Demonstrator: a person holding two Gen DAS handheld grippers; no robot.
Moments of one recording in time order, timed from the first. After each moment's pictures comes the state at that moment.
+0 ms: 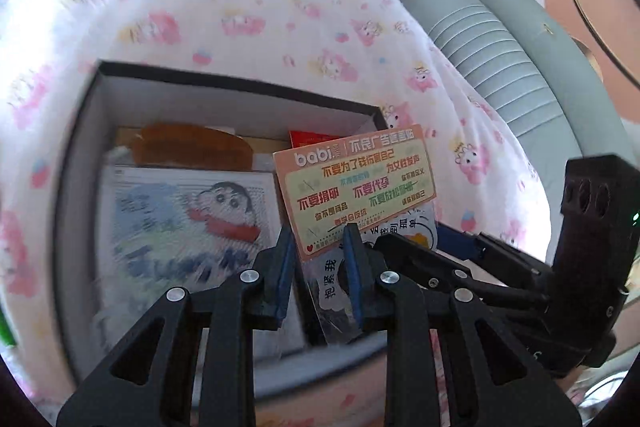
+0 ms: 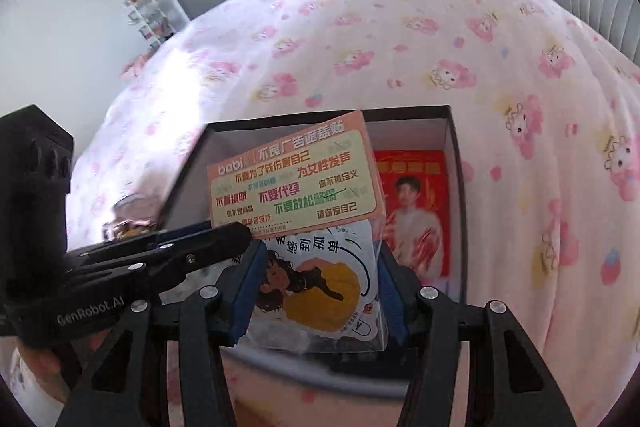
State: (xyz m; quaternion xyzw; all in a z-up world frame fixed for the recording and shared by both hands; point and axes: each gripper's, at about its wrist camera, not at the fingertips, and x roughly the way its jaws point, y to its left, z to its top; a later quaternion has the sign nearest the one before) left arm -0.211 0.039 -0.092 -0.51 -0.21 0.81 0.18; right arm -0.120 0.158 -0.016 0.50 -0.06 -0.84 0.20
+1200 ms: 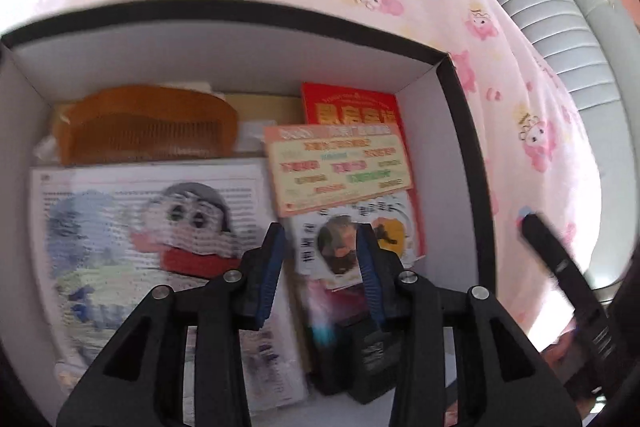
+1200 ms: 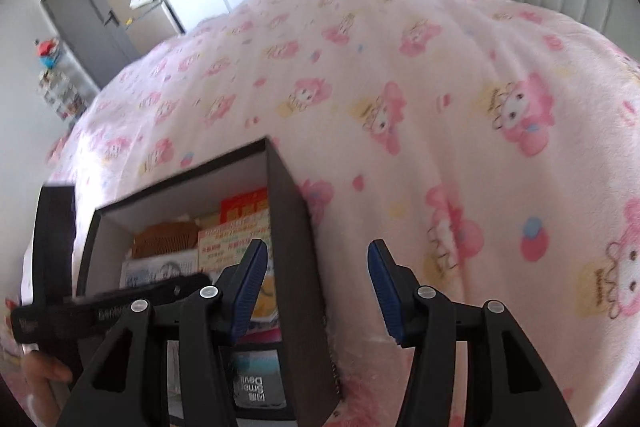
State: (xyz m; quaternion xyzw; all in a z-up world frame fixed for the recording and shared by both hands) left arm -0.270 0.101 -0.161 -0.62 -0.18 0.75 0.15; right arm -0.142 0.245 -0.041 0.47 -0.12 -0.87 0.03
